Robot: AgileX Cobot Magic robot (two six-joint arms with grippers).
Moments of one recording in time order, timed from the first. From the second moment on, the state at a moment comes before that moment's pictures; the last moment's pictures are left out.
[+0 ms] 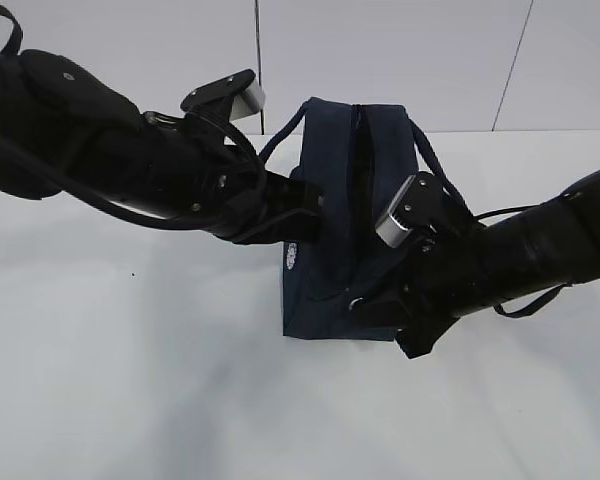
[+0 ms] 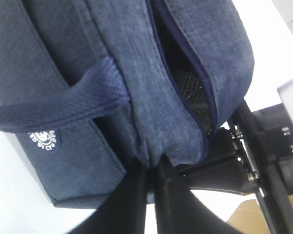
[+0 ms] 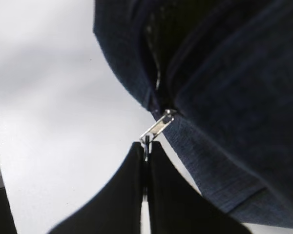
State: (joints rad) left arm -0.60 1.77 -1.11 -1.15 0.37 0.74; right arm 0.29 1.82 -0.88 1.37 0.66 -1.92
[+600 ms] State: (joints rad) left arm -0.60 1.77 -1.11 -1.15 0.37 0.74; right arm 0.29 1.75 -0.88 1.34 0.66 -1.86
